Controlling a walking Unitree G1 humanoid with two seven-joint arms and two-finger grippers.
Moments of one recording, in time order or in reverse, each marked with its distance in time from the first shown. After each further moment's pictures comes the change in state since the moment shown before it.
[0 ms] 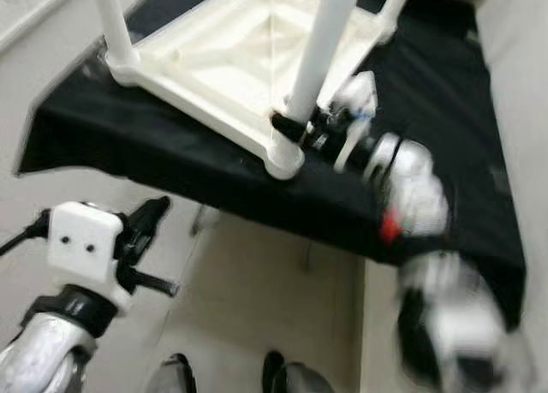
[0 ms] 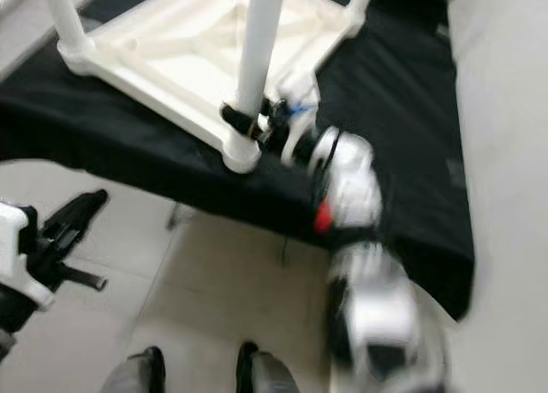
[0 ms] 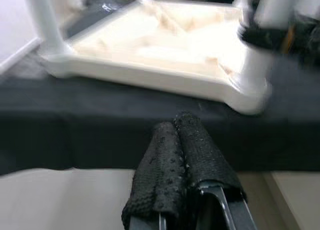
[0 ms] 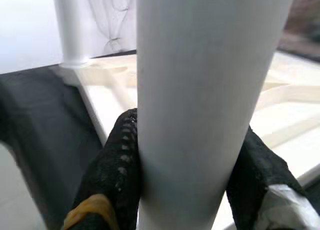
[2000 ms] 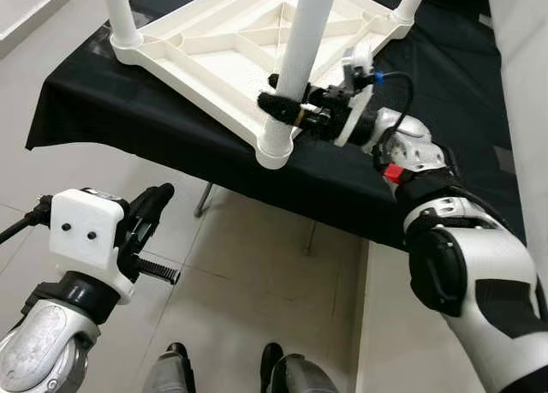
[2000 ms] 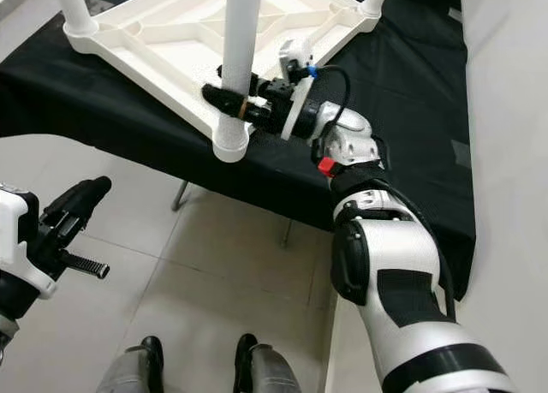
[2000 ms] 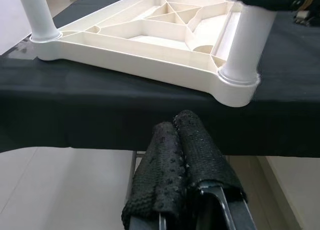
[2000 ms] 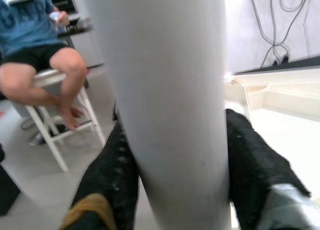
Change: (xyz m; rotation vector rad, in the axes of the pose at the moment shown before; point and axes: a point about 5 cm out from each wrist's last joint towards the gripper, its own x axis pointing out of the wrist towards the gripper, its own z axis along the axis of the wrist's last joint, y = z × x) left arm 0.004 -0.001 0.002 -0.004 -0.007 0.007; right arm 0.056 -0.044 0.066 0.173 -0.137 0.780
